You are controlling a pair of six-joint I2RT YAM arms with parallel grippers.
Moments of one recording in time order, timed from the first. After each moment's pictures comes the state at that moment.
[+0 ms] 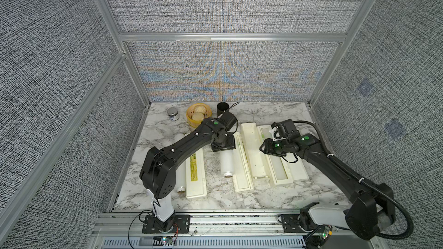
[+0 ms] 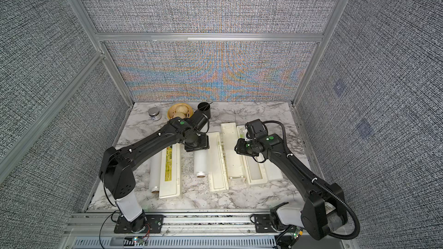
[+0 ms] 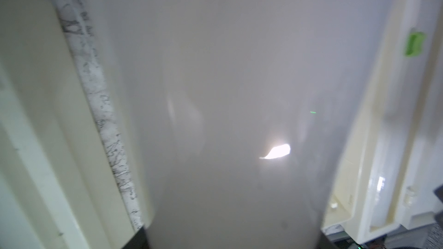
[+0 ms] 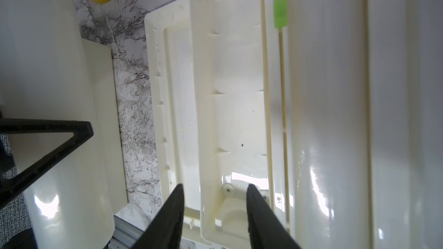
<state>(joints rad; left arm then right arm) -0.77 1.81 1.61 -1.01 0.09 -0.78 0.39 1.29 1.05 -0.77 -0.21 0.49</state>
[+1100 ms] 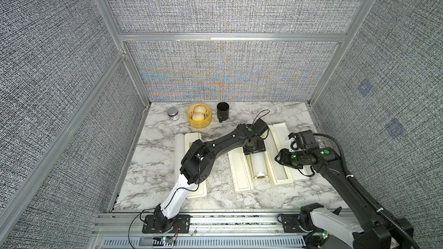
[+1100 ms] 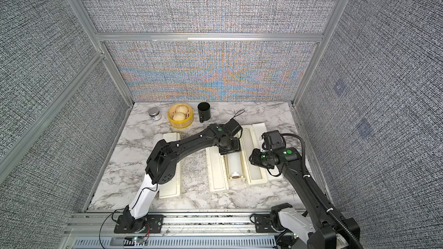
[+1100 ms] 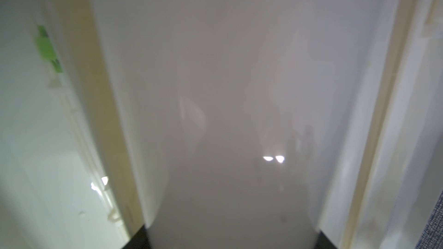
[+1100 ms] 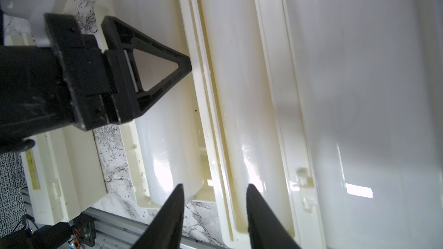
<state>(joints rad) -0.94 2.27 1.96 -0.84 0.13 -0.97 0.24 1.05 0.89 -0.91 -0.22 0.45</state>
